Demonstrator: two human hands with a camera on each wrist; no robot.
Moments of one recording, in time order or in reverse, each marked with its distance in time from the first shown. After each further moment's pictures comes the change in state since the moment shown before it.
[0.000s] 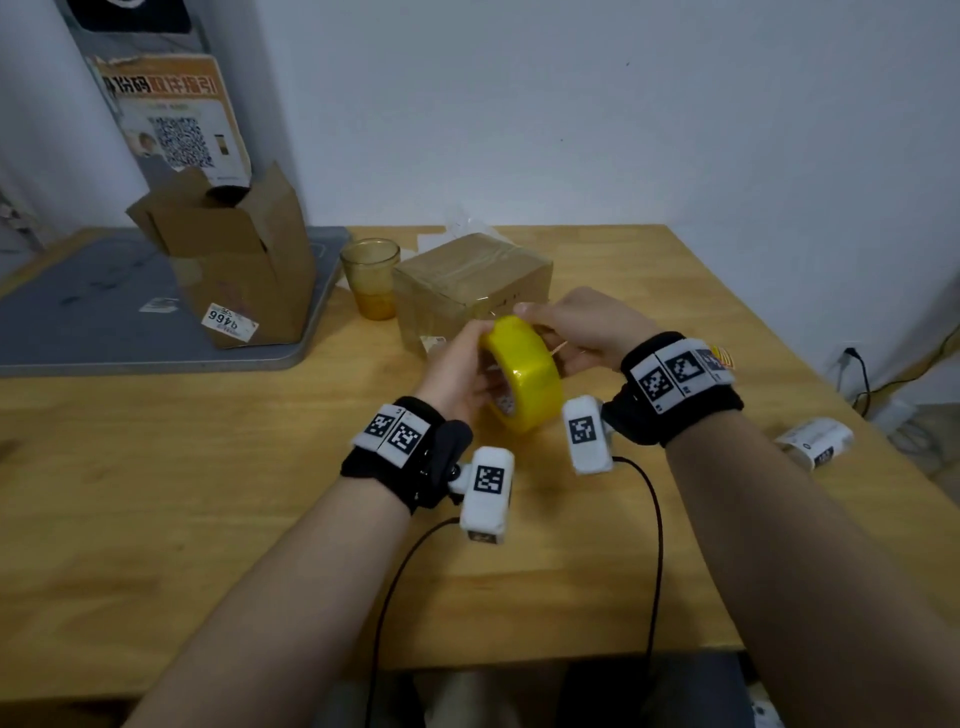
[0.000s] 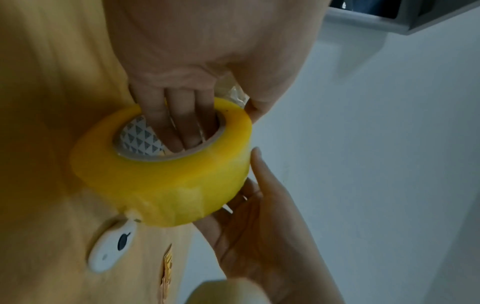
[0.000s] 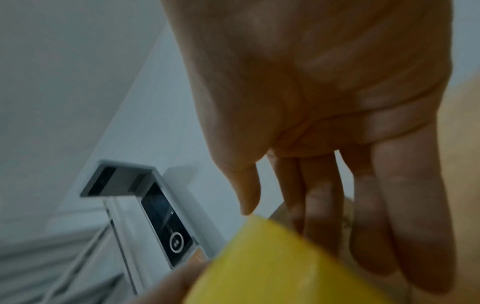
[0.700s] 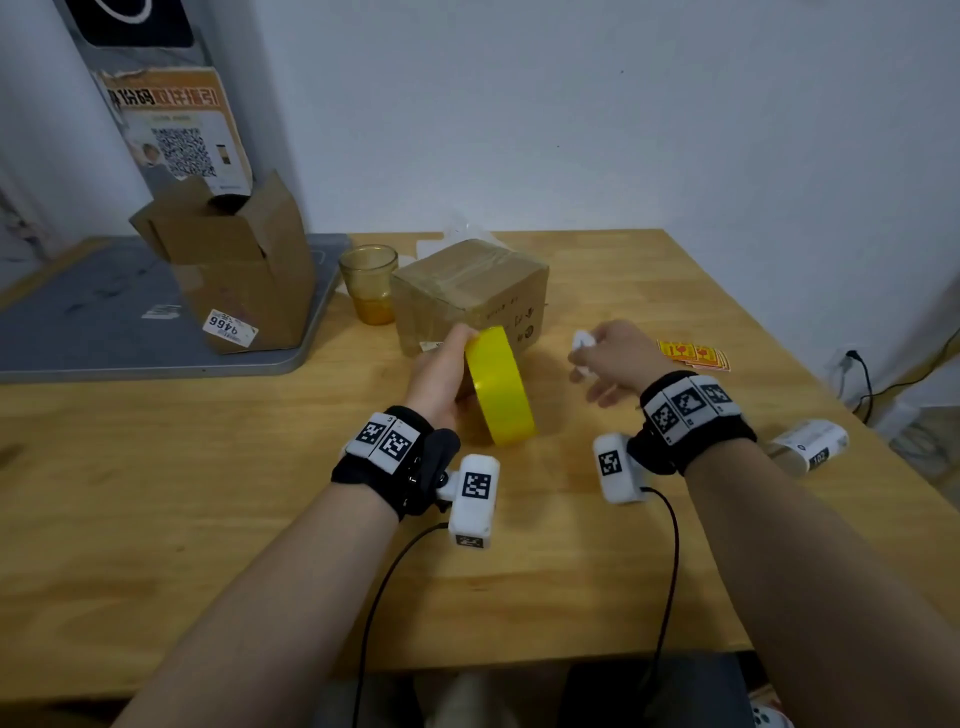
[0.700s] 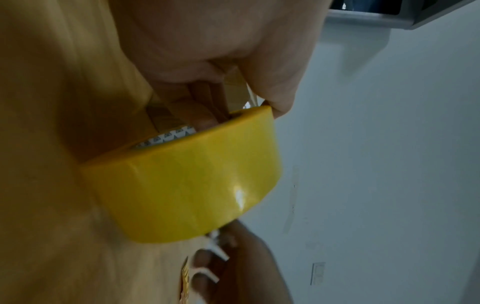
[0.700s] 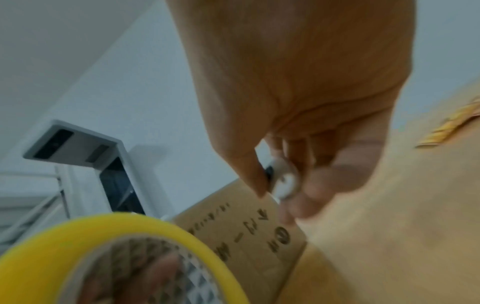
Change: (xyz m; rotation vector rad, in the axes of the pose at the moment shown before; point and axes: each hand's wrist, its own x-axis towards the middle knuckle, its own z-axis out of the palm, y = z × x) left_hand 0.011 -0.007 -0.013 0.040 0.136 0.067; right_hand 0.011 0.061 -0.017 -0.144 0.137 0.083
